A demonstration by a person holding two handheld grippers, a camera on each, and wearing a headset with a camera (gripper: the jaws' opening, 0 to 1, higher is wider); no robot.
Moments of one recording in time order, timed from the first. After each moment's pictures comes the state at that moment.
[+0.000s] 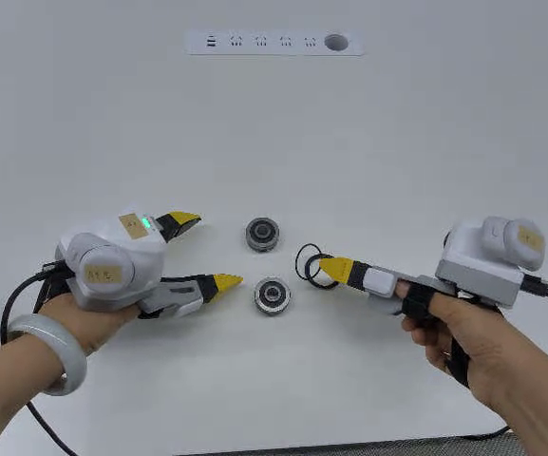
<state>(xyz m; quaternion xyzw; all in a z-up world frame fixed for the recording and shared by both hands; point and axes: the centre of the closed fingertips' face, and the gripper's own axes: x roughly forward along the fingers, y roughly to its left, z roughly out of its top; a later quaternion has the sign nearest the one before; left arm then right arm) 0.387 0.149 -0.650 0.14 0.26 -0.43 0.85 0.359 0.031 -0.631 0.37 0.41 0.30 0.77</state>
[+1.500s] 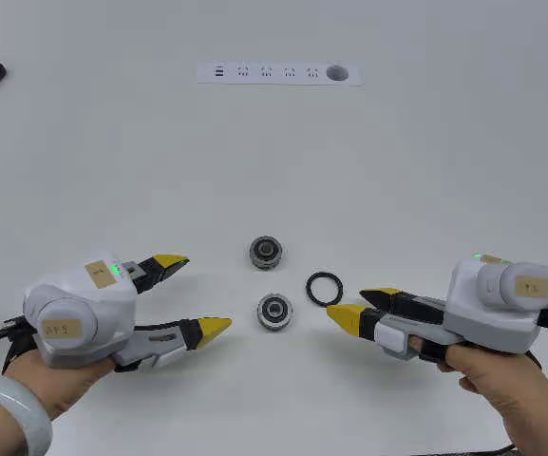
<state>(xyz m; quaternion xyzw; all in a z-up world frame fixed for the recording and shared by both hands) 0.345 0.169 -0.630 0.10 0.25 -0.42 0.87 0.342 0.009 -0.634 0.13 0.38 0.36 0.84</state>
